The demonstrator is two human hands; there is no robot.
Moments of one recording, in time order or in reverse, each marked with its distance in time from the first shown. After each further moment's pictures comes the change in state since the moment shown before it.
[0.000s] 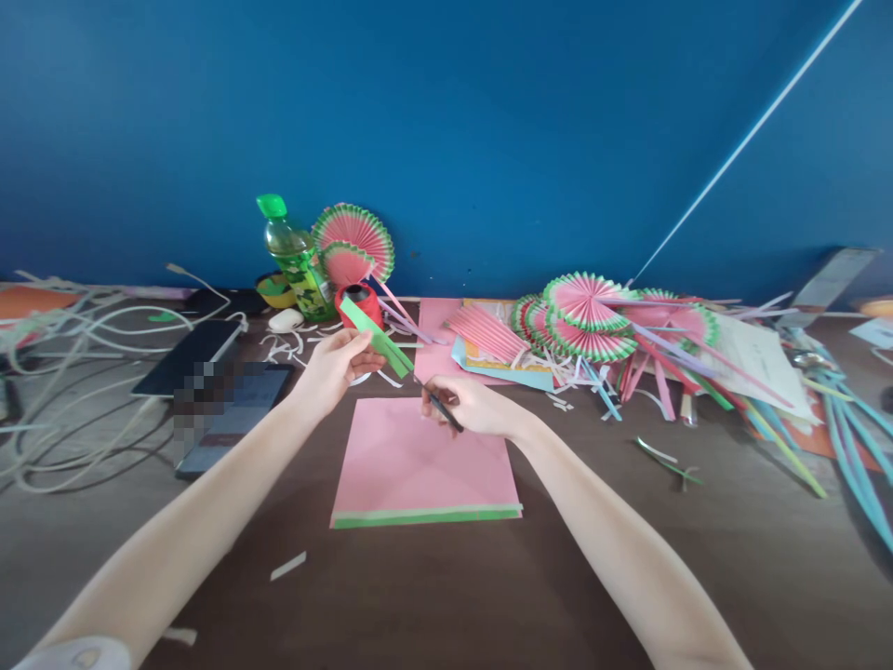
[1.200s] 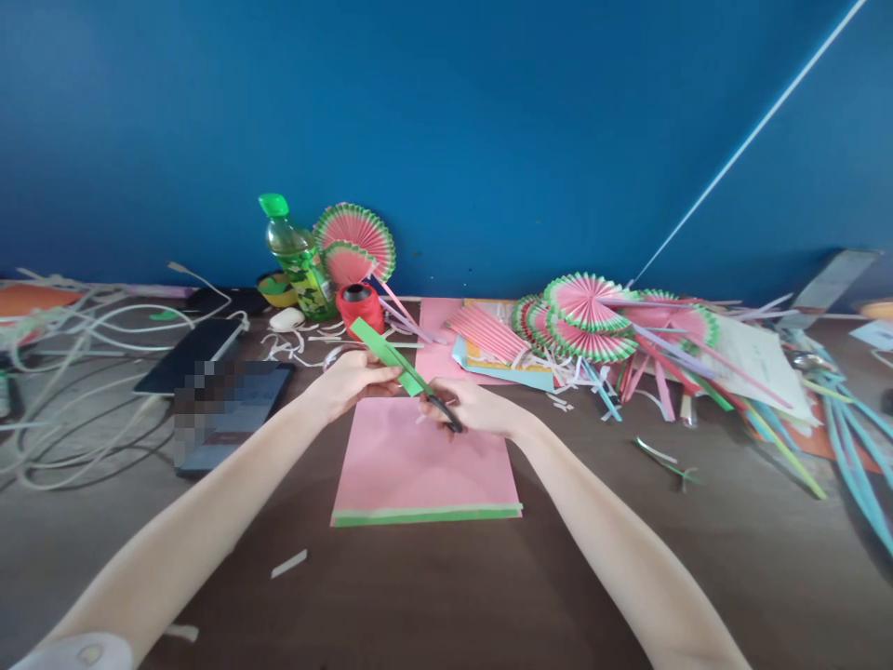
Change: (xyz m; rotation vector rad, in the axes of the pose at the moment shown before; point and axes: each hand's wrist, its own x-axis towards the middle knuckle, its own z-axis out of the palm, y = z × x) left_hand -0.006 -0.005 0.004 0.189 -0.257 -0.241; right_hand -0.001 -0.006 0.001 0.016 -0.030 0.054
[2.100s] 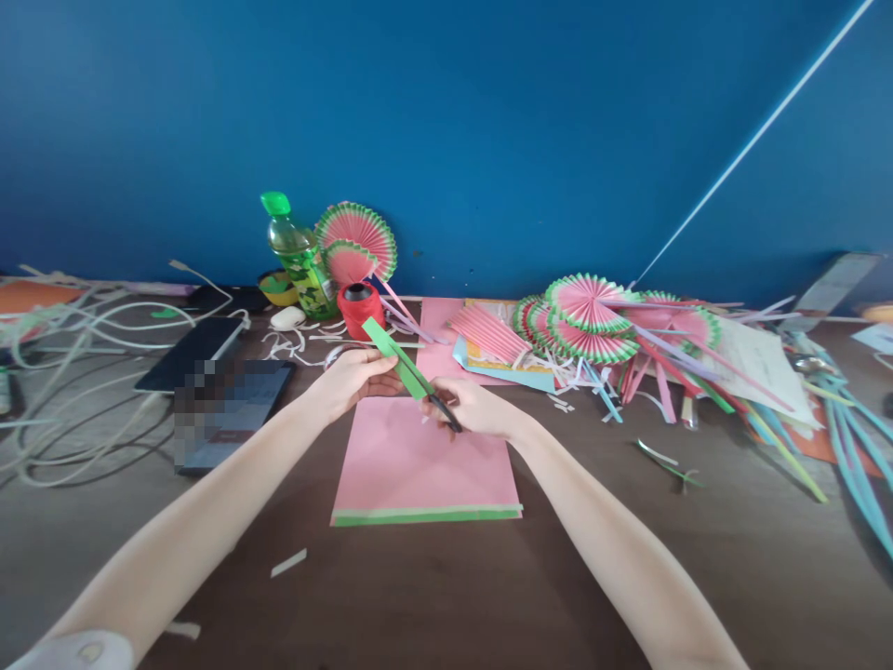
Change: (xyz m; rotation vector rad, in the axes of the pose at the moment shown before) left_hand 0.002 -0.004 -0.001 -0.073 -0.002 -0.011; right_hand 0.006 0.009 0.002 0.036 0.051 -0.008
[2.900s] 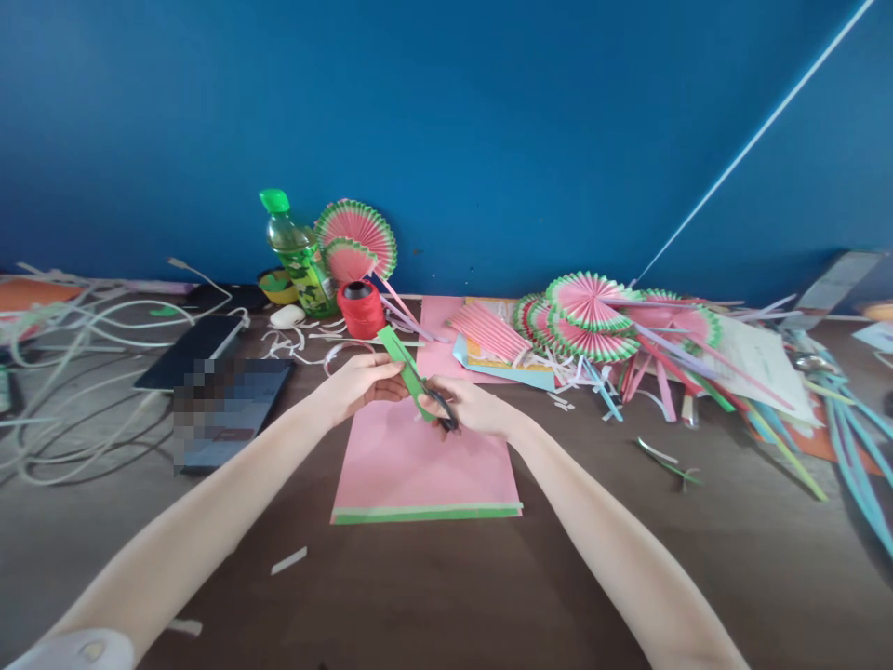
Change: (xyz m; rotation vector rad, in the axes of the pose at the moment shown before) left_hand -0.002 -0.002 0.006 0.000 -0.053 -0.065; right_hand 0.000 0.005 0.000 -0.018 -0.041 -0.047
